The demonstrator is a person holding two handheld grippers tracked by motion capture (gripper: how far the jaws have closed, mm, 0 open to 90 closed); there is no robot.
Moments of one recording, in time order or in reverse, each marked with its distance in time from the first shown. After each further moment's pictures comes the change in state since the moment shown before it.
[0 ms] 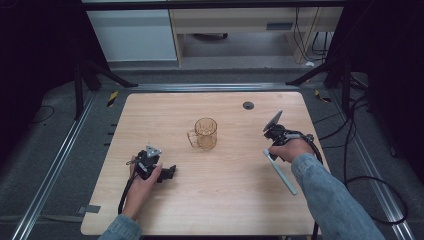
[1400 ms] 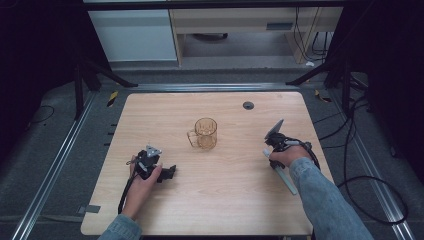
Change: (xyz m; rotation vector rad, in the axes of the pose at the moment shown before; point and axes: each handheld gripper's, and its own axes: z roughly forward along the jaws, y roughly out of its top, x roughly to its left) left arm 0.000 0.000 0.000 0.002 -0.001 0.000; right arm -0.009 -0.009 0.042 0.069 0.077 0.066
